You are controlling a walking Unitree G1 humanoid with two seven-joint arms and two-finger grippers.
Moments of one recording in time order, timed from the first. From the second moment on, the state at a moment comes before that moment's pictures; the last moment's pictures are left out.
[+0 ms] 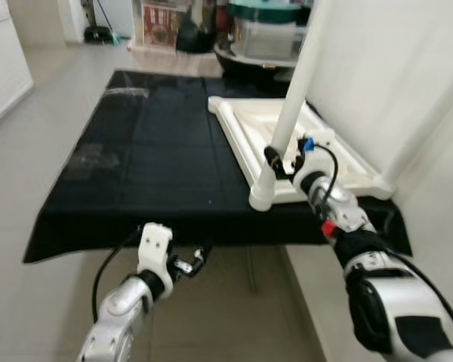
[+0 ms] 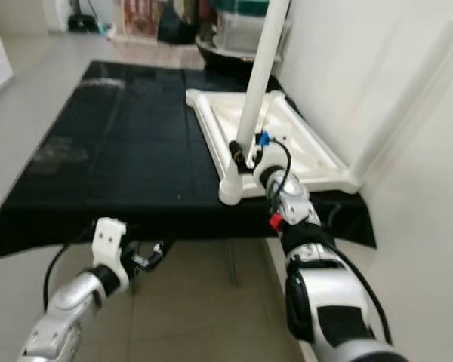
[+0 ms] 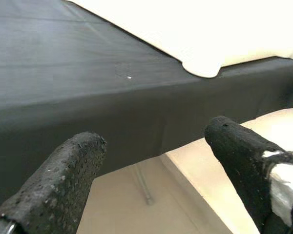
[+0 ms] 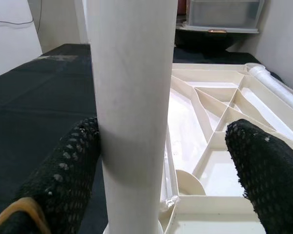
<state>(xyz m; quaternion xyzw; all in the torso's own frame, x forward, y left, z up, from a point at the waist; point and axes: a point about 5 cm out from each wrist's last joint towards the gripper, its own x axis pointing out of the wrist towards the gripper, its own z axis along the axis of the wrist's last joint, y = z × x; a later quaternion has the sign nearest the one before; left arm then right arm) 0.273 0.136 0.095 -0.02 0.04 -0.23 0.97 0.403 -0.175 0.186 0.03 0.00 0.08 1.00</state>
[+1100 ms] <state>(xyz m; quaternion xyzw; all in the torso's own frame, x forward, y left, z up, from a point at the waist) 0.278 0.146 0.101 -0.02 0.03 -0.21 0.98 0.402 -0.169 0.185 0.02 -0.01 0.10 0.99</state>
